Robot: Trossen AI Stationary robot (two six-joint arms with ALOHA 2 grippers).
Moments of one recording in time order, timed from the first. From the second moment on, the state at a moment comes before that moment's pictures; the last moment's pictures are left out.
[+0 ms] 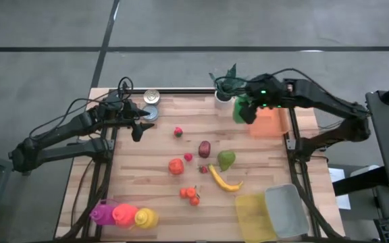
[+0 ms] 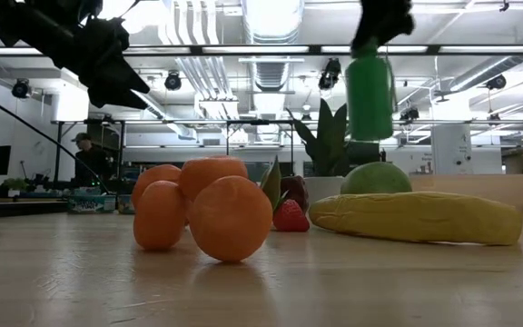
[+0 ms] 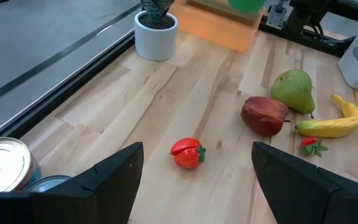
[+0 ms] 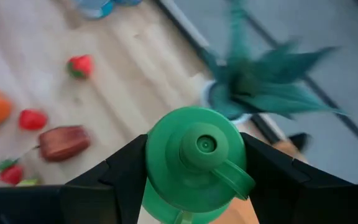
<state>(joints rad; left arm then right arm) 0.53 0.68 0.57 -0.42 0.17 -0.05 -0.28 1.27 1.49 -1.10 0.31 0.22</state>
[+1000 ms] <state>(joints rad) 0.53 0.68 0.57 -0.42 0.17 -0.05 -0.87 1.19 1.20 -0.86 0.47 0.37</state>
